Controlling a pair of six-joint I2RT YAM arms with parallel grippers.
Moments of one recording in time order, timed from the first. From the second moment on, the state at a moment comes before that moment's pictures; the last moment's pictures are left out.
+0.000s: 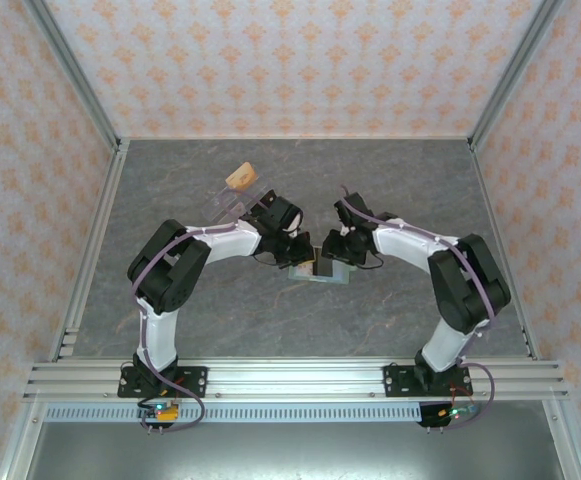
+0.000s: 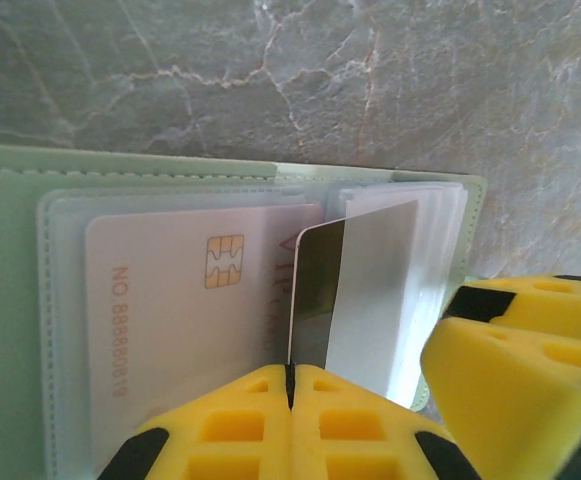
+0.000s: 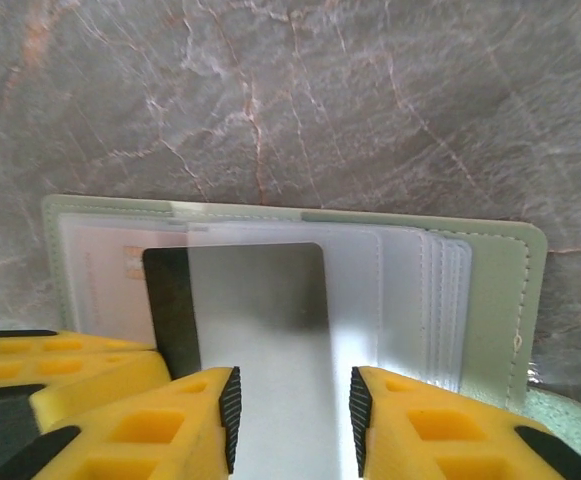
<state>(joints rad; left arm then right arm) -0.60 1.97 1.21 -0.26 0.45 -0.89 0.49 1.71 1.02 -0.49 -0.21 0.68</state>
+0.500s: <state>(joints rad) -0.60 1.97 1.19 -0.22 0.46 -0.92 0.49 1.78 1.07 -0.51 -0.24 0.67</state>
